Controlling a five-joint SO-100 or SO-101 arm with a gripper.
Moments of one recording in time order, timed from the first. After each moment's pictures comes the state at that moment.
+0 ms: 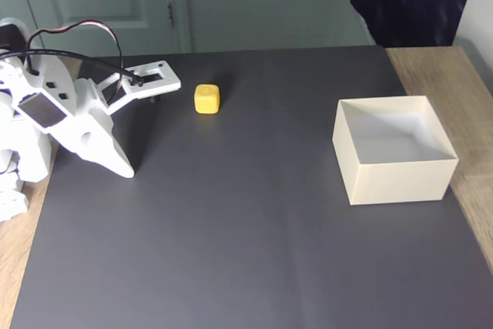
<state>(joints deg) 15.4 187.6 182.4 62.8 153.3</state>
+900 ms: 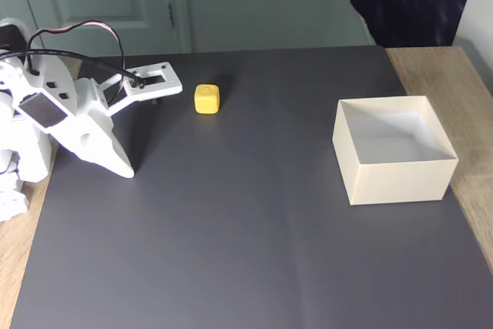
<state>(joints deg) 15.6 187.6 182.5 61.9 156.7</state>
